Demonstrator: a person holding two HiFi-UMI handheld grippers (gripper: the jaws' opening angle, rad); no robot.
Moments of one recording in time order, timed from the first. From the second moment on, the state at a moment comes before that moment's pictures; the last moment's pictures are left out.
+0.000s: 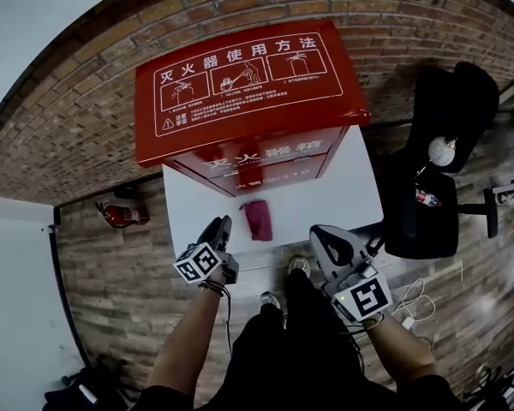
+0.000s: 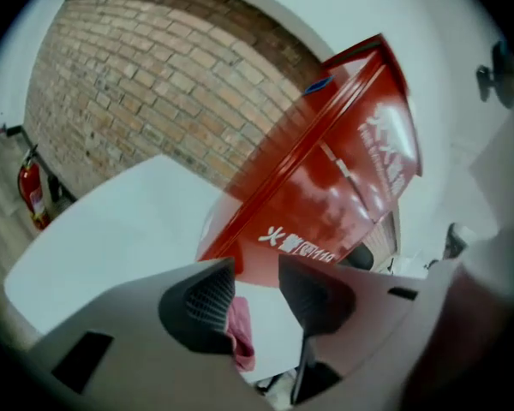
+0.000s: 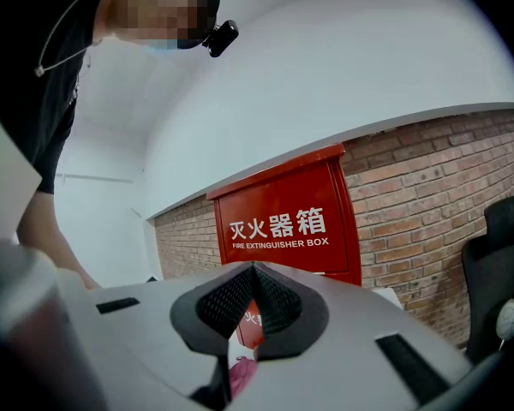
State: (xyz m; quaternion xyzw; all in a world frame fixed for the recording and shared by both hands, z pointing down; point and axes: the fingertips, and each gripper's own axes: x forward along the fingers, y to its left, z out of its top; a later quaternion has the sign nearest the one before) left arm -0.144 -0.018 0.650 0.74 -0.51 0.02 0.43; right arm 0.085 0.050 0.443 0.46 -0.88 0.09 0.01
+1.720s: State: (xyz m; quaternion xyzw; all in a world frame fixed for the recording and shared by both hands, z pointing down) left arm -0.148 0.380 0.276 0.90 -0.43 -0.08 0.00; right arm -0.064 0.352 0.312 0.40 -0.92 0.04 -0.01
